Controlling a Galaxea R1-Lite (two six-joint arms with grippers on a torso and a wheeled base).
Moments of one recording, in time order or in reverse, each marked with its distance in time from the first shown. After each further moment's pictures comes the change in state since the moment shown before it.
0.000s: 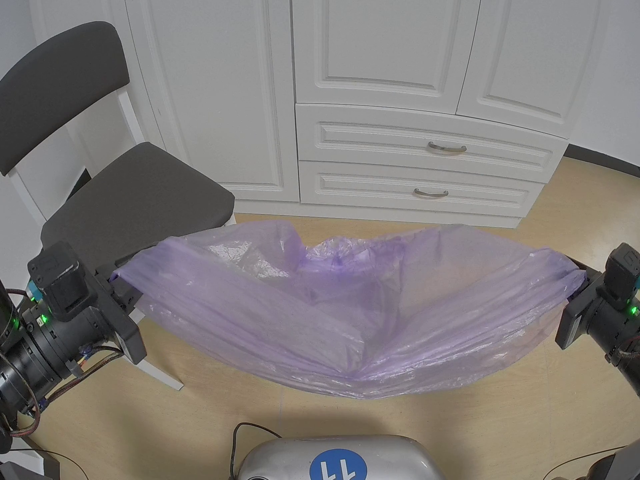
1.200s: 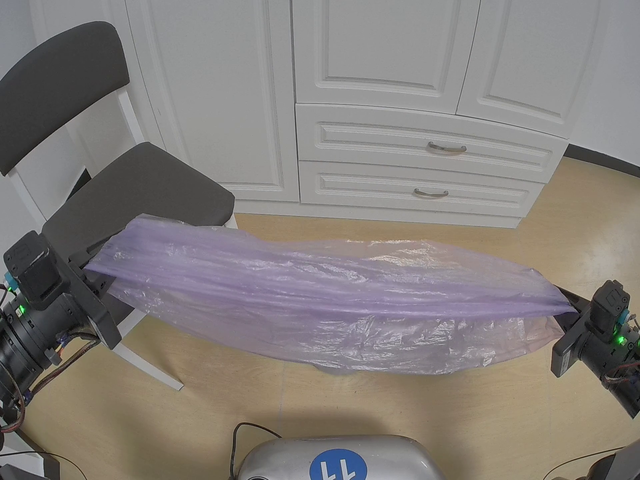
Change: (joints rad) left arm 0.086 -0.060 0.007 -0.001 -0.004 0.002; right arm -0.015 -0.002 0.103 0.001 -0.001 -0.103
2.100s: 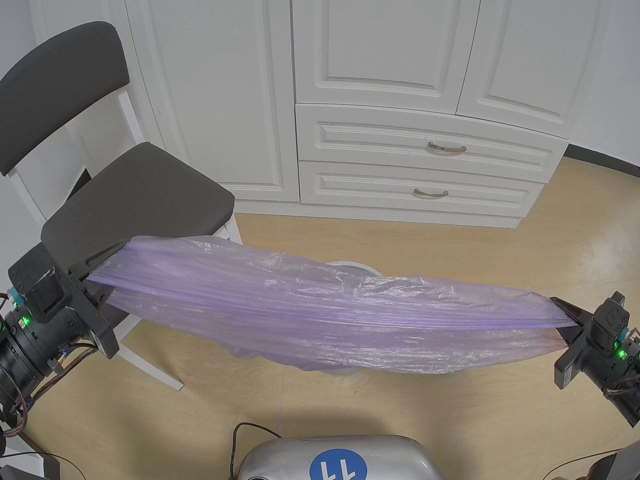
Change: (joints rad) left arm 0.037 -0.011 0.032 0.007 -0.010 0.082; right arm -0.004 -0.037 0.054 0.002 0.000 -0.071
